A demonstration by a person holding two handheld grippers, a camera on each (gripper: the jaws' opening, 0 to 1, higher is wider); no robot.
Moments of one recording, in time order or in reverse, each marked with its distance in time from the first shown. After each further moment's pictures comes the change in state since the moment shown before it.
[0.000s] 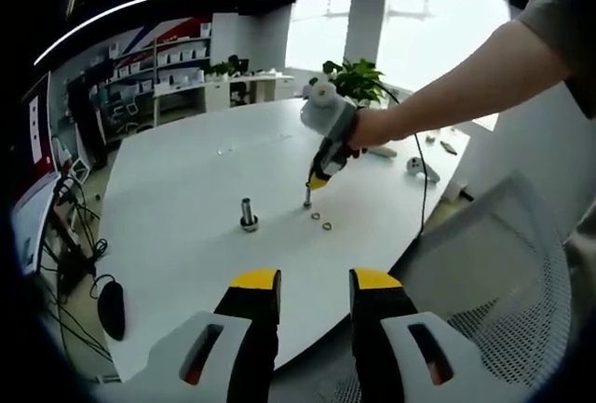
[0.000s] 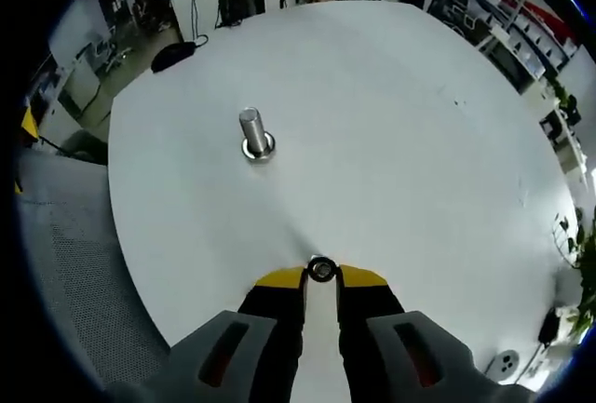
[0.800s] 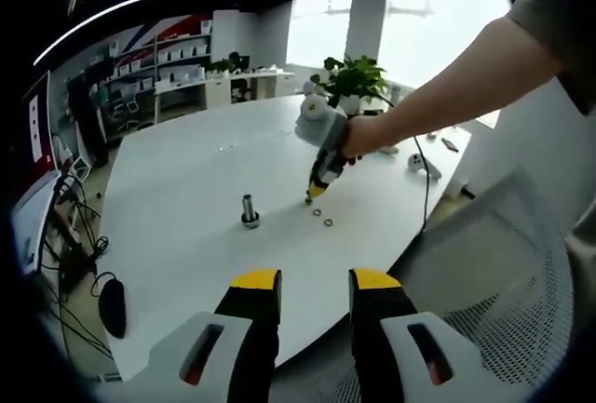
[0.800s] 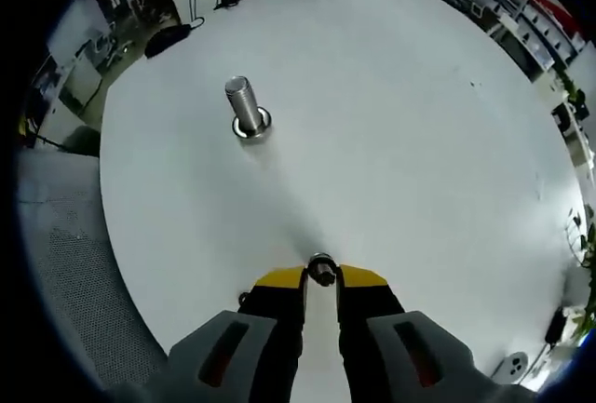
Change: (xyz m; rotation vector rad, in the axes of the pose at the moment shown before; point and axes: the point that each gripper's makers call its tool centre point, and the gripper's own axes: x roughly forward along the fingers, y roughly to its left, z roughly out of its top) left arm 0.001 0.001 -0.003 -0.002 0.016 0.008; right arm 0.027 0.012 -0.012 0.005 0.064 0.035
